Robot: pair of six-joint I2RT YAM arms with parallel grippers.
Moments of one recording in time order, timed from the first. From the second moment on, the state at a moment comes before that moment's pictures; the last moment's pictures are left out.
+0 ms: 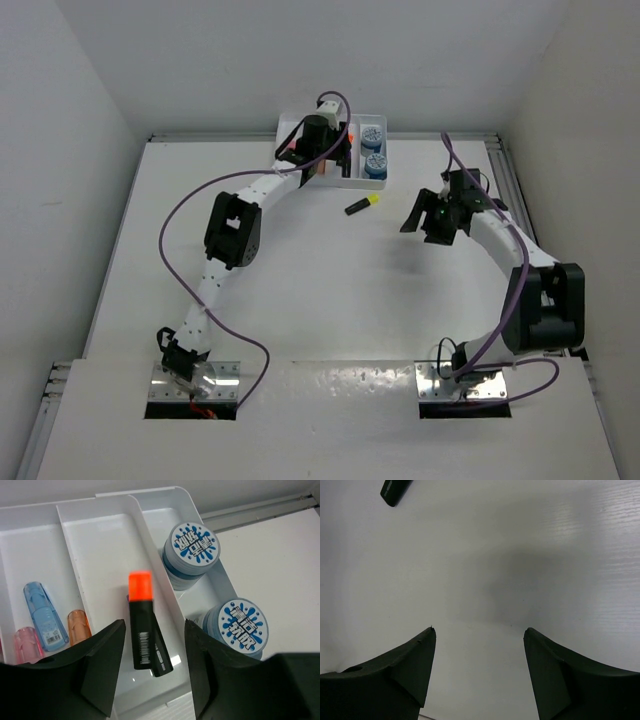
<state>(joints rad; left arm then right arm) -0.46 2.55 2.25 0.02 0.02 -0.24 0.04 1.50 0.97 -0.47 -0.28 0.41</state>
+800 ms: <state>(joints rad) -0.12 1.59 1.58 -0.08 0.03 -0.20 0.49 2.07 1.55 -0.49 0.31 0.72</state>
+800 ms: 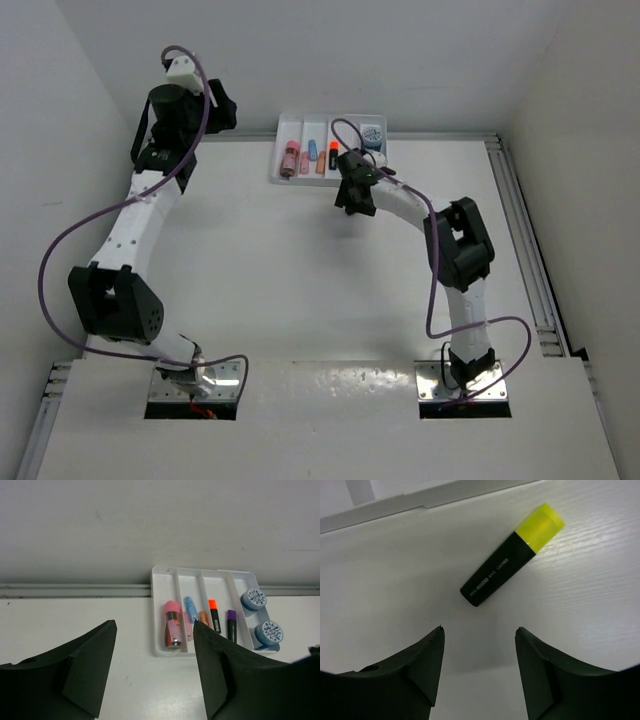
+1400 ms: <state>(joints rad) -0.04 1.51 1.39 -0.20 0.19 -0.24 0.51 2.24 1.65 -0.46 0.47 0.75</state>
